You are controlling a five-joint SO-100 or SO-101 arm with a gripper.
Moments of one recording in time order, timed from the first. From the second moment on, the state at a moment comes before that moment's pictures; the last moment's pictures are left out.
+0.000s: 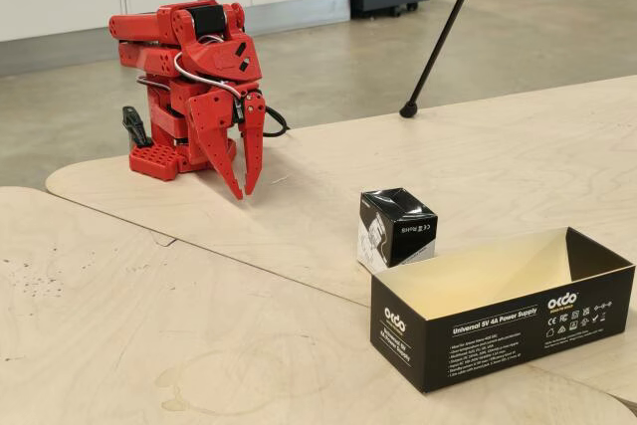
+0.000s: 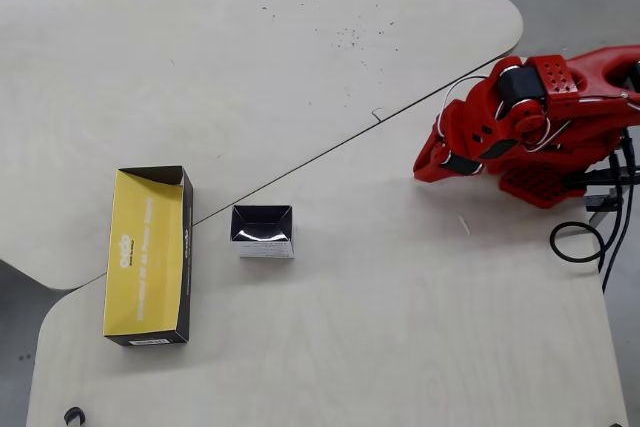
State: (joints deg) arm -10.6 187.1 176.9 76.2 -75.9
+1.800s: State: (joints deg) arm -10.6 187.1 176.9 76.2 -75.9
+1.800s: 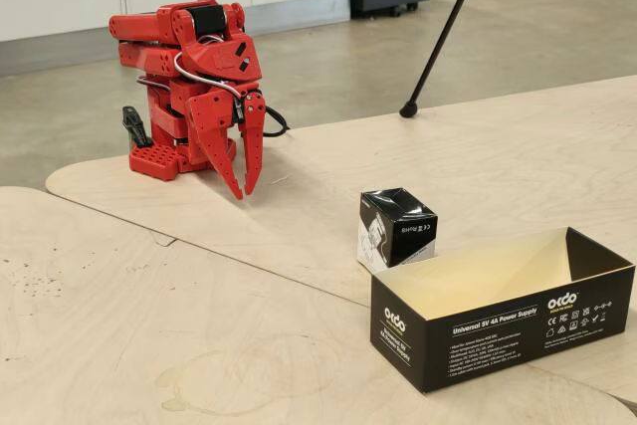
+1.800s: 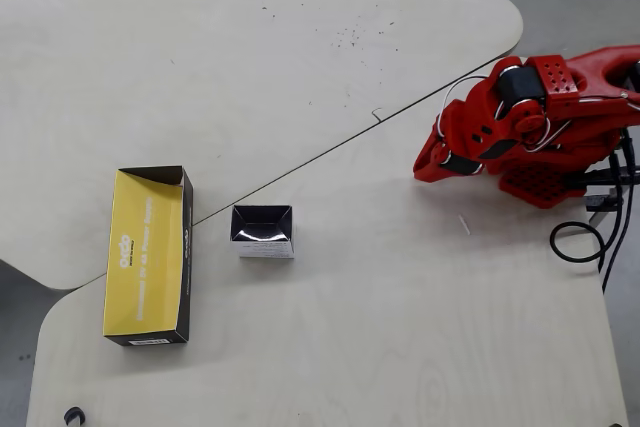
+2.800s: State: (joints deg) arm 0.4 183.7 172.6 47.3 -61.6
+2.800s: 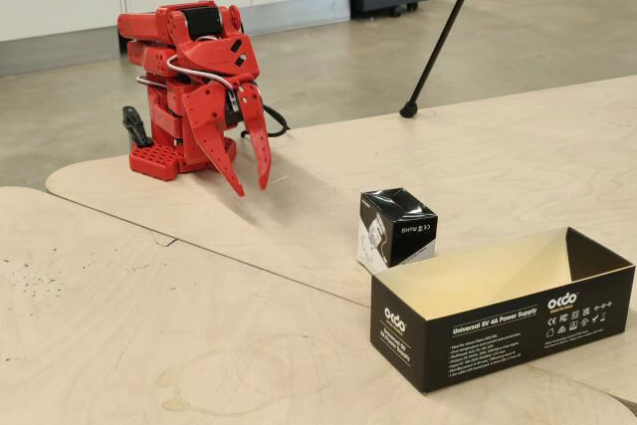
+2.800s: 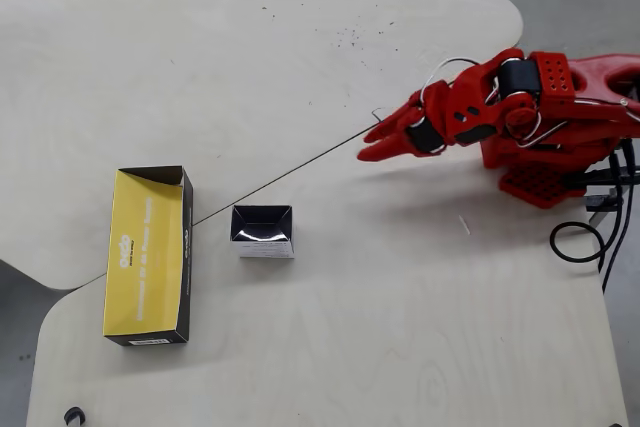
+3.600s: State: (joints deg) arm -8.8 91.8 81.0 70.3 -59.9
